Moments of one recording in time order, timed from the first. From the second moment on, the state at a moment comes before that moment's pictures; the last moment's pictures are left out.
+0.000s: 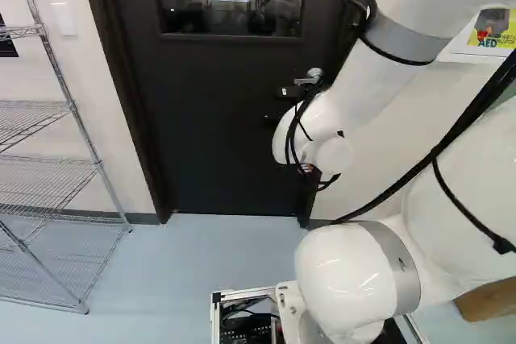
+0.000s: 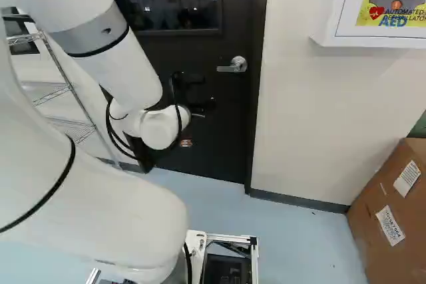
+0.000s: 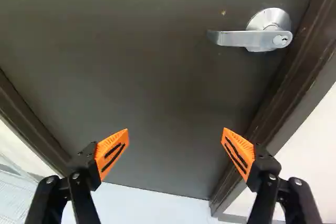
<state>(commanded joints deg) 0.0 13.1 -12.5 0.0 50.0 0.0</state>
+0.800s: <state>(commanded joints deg) 0.0 12.3 -18.9 0.0 50.0 0.0</state>
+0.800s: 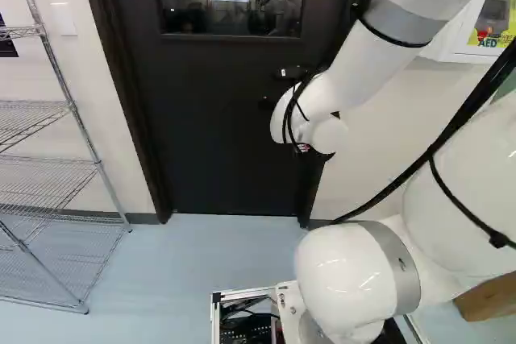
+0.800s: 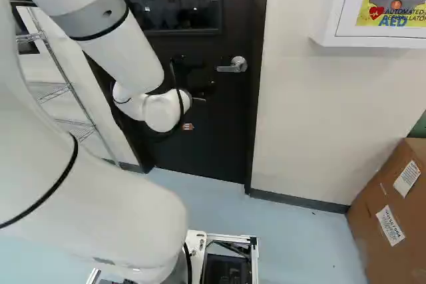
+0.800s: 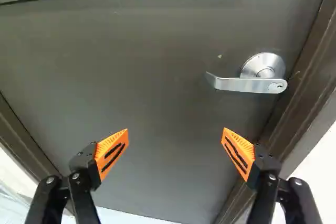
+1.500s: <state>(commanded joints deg) -0.2 10.9 -24.7 0.0 50.0 0.0</state>
